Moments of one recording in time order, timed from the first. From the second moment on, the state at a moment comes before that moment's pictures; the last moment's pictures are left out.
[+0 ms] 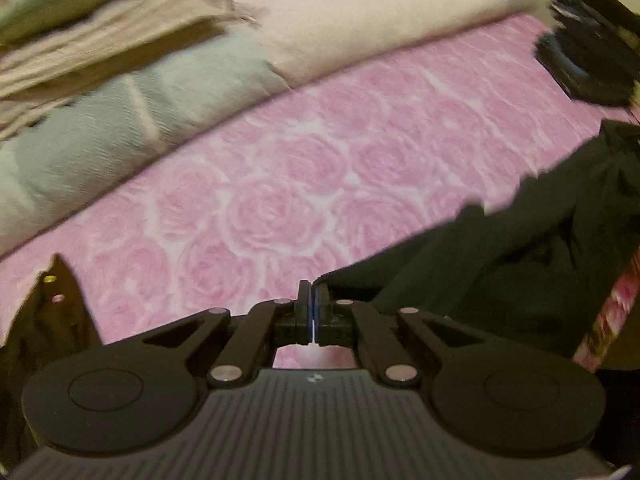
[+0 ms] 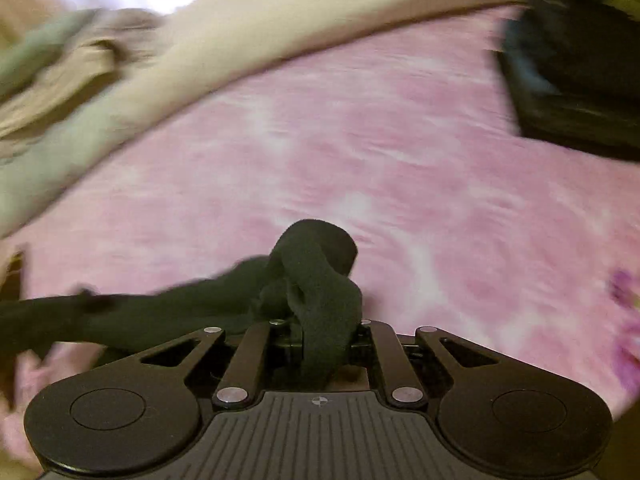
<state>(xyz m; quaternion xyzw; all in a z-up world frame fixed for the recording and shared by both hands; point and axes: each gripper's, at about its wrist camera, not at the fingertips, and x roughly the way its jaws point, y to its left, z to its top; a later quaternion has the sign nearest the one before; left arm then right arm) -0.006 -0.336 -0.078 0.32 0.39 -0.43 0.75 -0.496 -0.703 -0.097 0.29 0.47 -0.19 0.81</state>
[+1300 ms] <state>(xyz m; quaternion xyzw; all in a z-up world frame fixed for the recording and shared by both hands) -0.154 -0.391 -0.223 0.27 0.44 -0.63 0.57 -0.396 -0.632 -0.243 0.57 0.41 -0.09 0.71</state>
